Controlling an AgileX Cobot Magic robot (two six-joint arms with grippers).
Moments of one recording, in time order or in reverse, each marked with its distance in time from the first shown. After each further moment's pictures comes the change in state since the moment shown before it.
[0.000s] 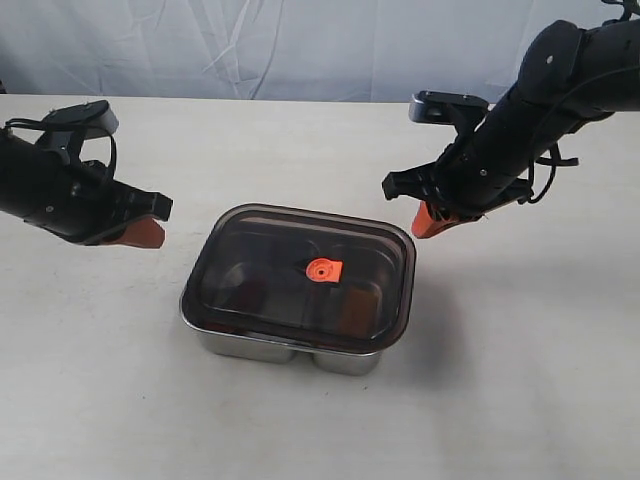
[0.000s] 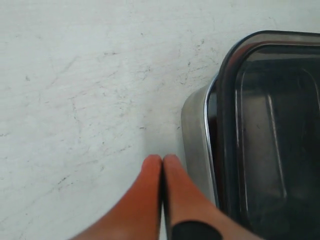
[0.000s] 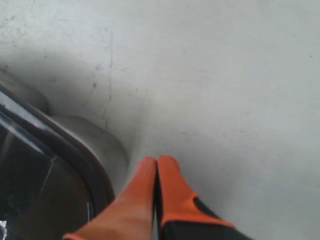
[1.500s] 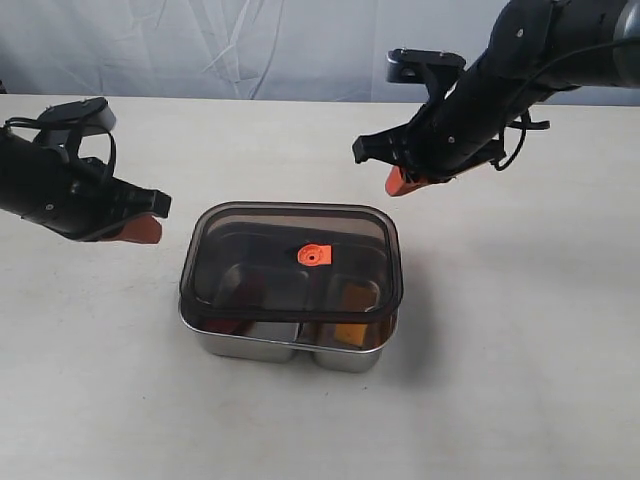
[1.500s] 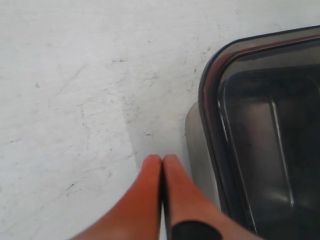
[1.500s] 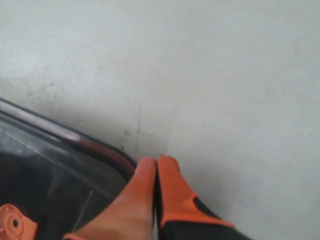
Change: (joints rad) left arm 0.000 0.000 0.000 0.000 -0.031 0.000; right arm 0.067 0.012 -0.109 -0.052 -0.074 0.085
